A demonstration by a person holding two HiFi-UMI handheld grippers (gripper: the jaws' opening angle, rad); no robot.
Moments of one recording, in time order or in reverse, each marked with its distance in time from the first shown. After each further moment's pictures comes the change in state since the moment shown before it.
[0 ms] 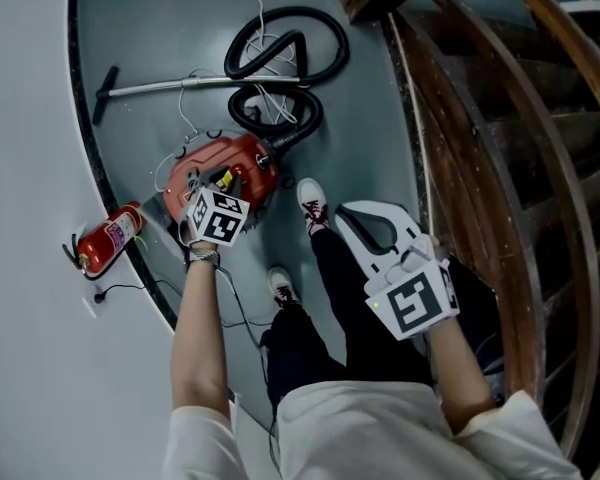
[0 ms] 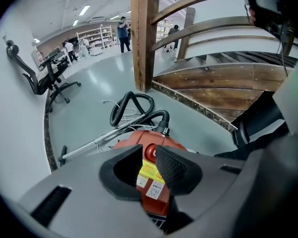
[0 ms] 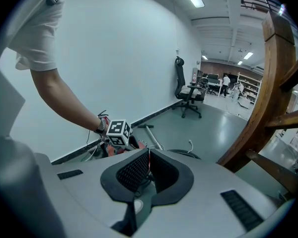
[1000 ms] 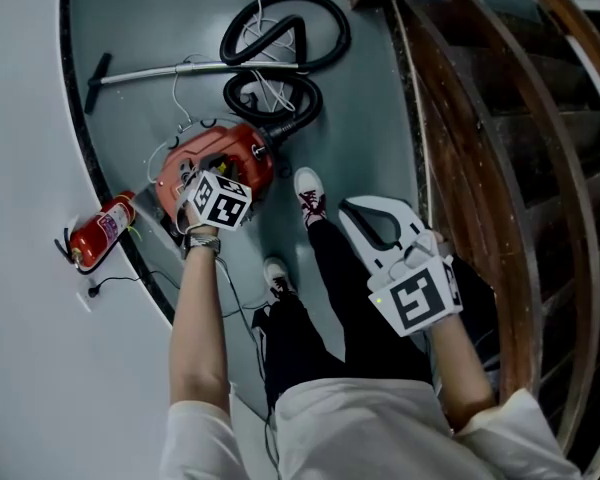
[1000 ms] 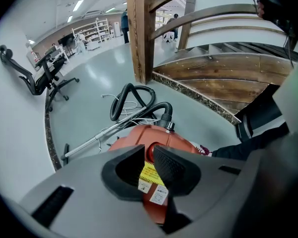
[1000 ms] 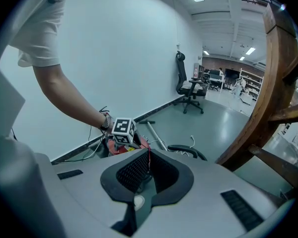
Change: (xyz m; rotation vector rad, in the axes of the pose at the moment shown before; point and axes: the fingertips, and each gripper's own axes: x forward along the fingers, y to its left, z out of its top) left arm 0.024 0.003 -0.004 0.024 0.097 0.023; right arm 0.009 -0.004 -0.021 0.008 0.046 0.025
